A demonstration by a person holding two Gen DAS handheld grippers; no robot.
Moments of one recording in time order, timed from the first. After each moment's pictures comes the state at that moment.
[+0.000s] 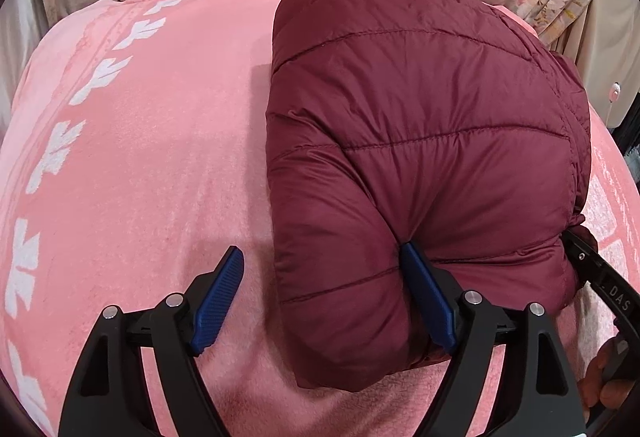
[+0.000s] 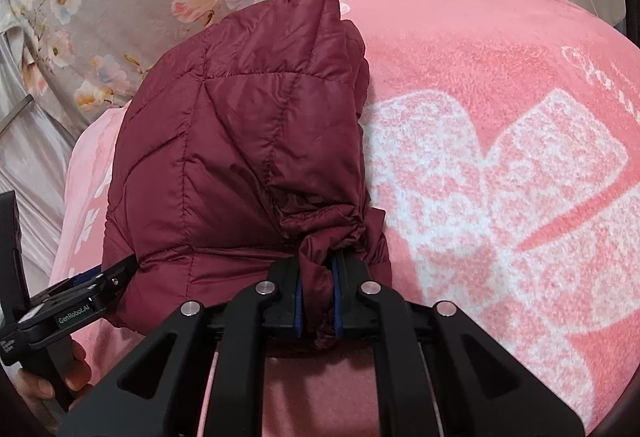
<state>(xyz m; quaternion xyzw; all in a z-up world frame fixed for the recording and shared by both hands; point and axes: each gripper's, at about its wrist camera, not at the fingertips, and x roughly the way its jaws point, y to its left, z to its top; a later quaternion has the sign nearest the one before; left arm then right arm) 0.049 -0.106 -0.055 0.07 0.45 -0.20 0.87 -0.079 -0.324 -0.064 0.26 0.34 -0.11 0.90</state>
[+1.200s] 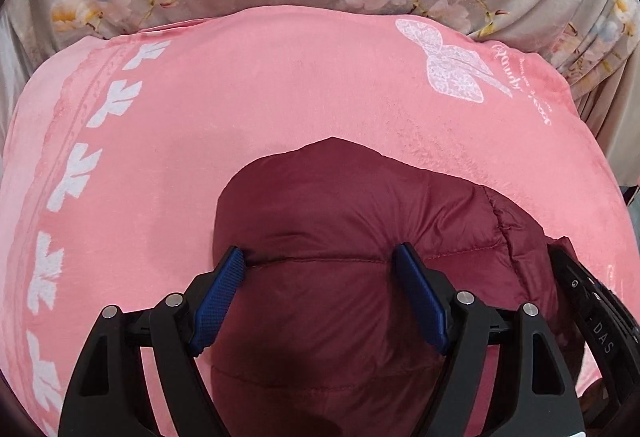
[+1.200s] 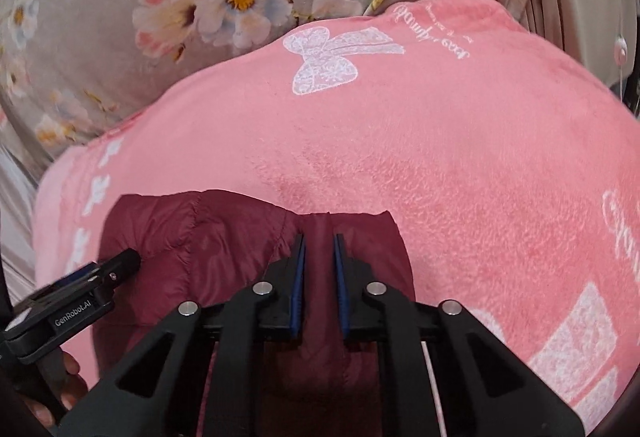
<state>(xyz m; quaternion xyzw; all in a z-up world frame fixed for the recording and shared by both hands) 0.185 -0.192 0.016 0.06 0.45 -0.17 0.88 0.071 -0.379 0.003 0.20 0.35 -0.17 0.90</state>
